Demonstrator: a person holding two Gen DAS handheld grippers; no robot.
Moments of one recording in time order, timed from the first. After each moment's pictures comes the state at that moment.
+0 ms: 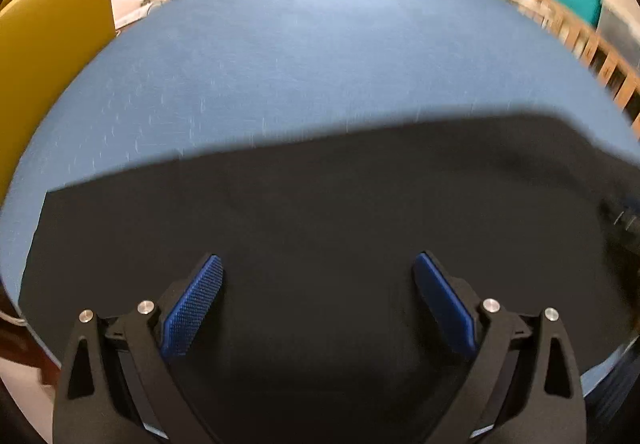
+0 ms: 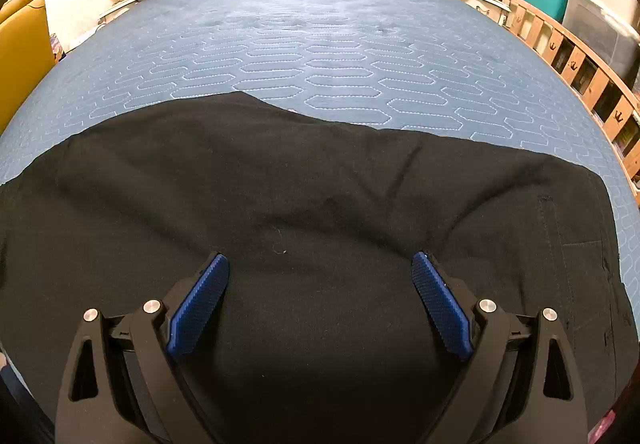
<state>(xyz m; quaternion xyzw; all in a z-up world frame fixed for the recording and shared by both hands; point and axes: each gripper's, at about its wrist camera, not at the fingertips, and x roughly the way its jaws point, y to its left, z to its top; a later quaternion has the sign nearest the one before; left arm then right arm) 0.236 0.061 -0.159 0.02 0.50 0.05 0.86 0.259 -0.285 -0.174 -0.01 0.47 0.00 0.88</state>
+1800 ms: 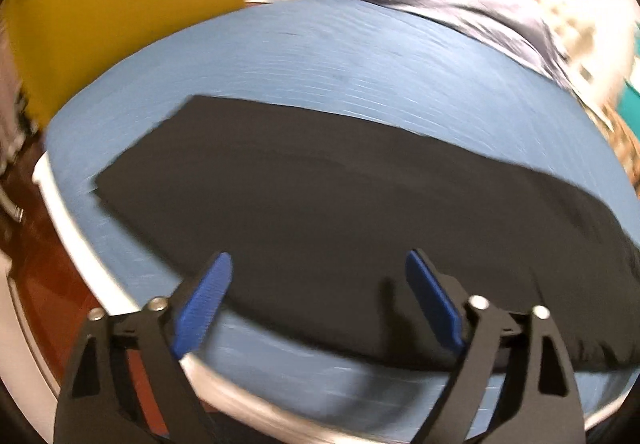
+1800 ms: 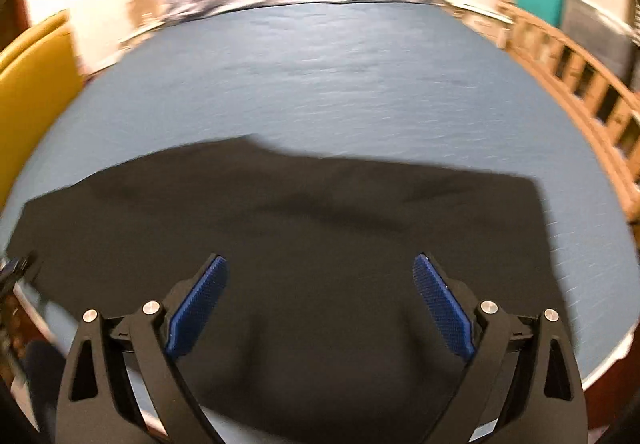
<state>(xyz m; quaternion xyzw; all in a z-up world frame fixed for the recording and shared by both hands) 0.130 0.171 -0.143 -0.14 0.40 0.20 0.88 0.184 -0.321 -0.112 0.01 0.44 0.06 0.89</state>
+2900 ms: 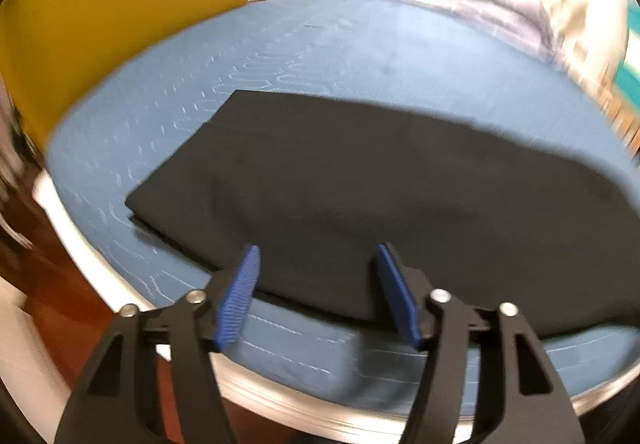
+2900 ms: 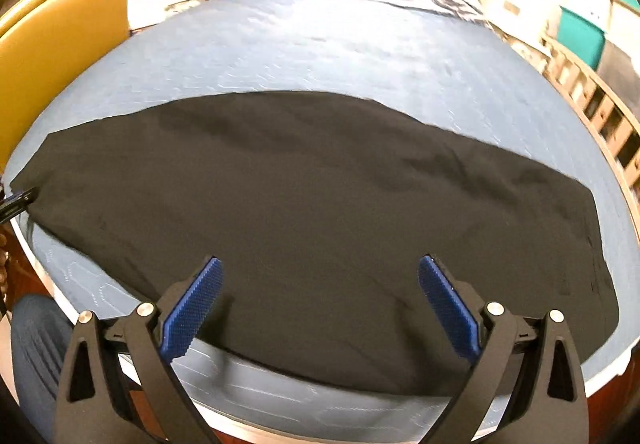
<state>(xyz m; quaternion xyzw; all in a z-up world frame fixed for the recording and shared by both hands) 0.115 0.234 -0.146 -0.13 0.41 0.14 0.89 0.155 -0.209 -0.126 -0.06 0.44 0.10 0.89</state>
